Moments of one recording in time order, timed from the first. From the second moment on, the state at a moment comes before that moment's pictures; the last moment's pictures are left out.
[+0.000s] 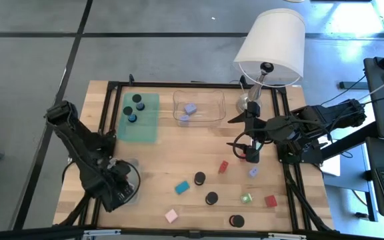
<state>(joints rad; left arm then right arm) -0.98 1.45 0.96 -1.16 -0.21 -1.82 0.39 1.25 1.51 -0.85 0.45 0.12</state>
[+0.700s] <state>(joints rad) -0.98 1.45 0.82 -1.00 -0.22 -1.79 0.39 1.25 1.51 -0.85 0.45 0.12</state>
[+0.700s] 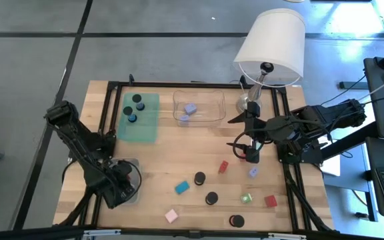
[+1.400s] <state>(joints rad) -0.98 1.40 1.06 -1.30 -0.40 -1.55 0.39 1.25 1.51 -0.85 0.45 0.12</state>
